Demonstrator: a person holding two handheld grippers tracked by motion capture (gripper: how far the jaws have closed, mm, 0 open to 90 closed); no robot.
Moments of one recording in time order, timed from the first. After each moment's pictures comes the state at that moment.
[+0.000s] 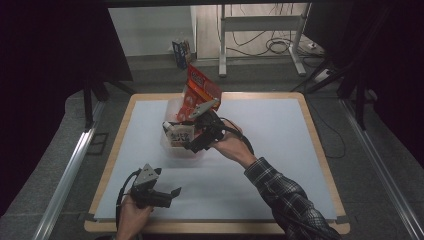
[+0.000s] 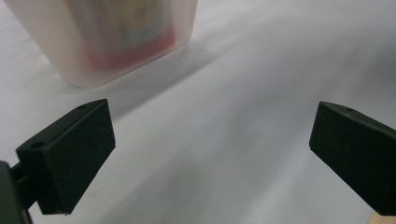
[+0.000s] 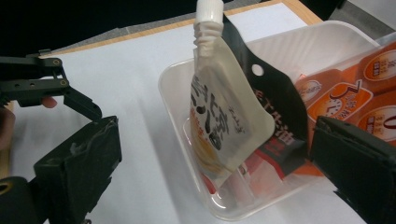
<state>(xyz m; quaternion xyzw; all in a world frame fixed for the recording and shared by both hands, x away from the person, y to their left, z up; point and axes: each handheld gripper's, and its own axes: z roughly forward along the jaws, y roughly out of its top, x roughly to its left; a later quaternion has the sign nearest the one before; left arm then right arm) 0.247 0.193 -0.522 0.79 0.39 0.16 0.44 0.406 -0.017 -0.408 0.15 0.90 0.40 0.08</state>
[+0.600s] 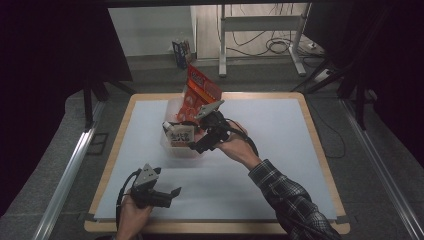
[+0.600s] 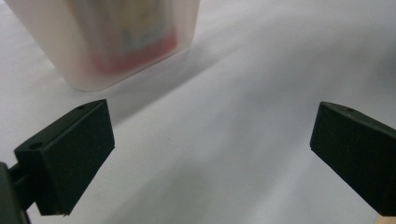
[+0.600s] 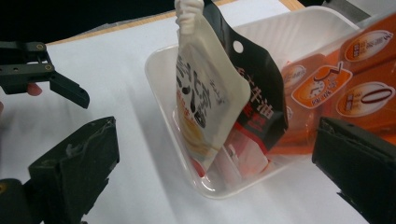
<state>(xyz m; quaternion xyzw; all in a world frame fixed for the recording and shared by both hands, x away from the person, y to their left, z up) 0.247 0.192 -0.522 0.79 0.39 0.17 0.44 0.406 -0.031 -0.410 0.16 0.90 0.39 0.09</state>
